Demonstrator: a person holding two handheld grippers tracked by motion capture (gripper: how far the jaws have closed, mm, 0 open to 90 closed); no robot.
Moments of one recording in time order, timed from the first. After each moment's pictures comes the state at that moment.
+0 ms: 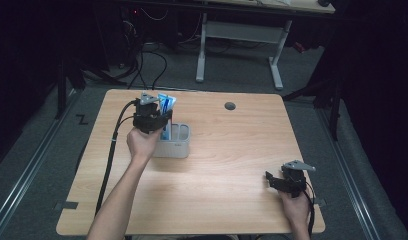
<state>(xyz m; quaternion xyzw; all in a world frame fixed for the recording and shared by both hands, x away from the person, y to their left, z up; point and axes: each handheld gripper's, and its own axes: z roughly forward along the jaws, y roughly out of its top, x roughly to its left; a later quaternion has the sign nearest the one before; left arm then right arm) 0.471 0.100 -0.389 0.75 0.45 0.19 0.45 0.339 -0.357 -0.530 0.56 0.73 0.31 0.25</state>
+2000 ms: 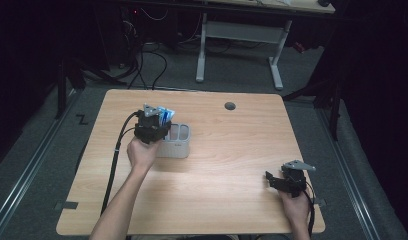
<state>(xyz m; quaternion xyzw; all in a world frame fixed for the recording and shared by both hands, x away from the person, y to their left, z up) 0.460 0.098 -0.419 0.76 0.46 0.21 0.42 0.339 -0.358 -0.530 0.56 0.73 0.31 0.24</state>
